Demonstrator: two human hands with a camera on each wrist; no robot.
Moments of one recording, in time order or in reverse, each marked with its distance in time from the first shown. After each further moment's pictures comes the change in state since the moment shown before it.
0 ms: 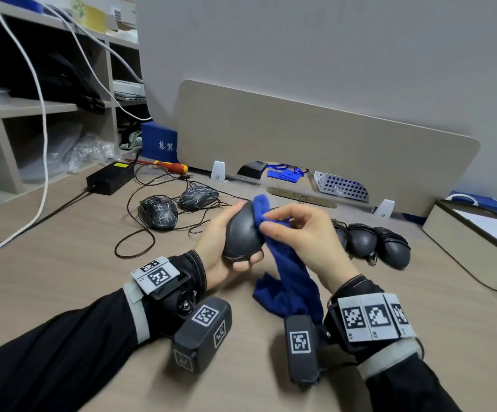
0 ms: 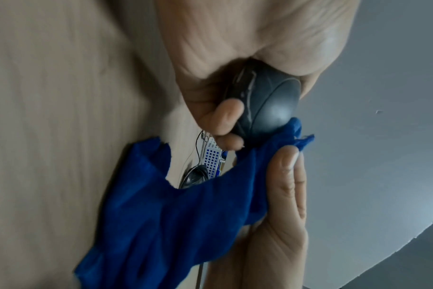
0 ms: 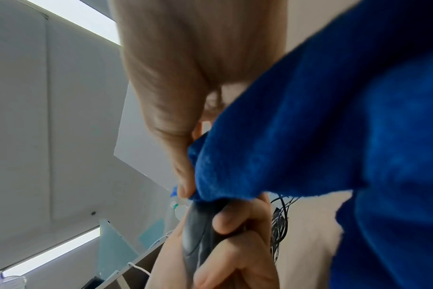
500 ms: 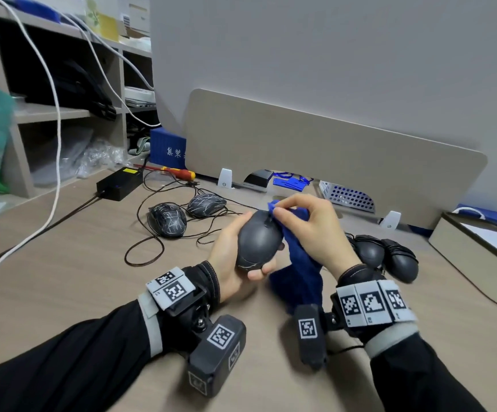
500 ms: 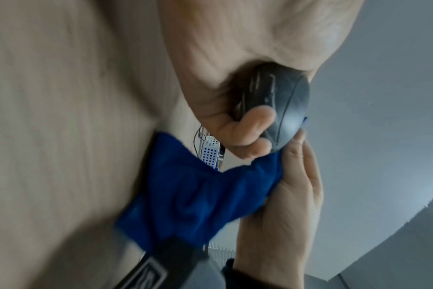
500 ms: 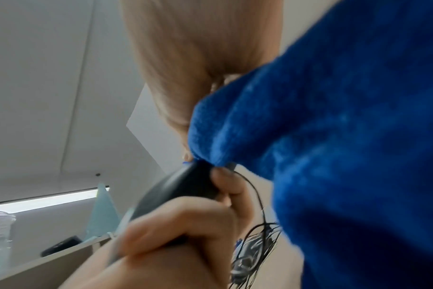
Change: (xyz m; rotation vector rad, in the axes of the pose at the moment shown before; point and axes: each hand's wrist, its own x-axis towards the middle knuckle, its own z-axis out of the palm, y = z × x) left_hand -0.004 0.003 0.006 -0.094 0.034 0.020; right_hand 0.034 -0.005 -0.001 -0.376 0.062 -0.179
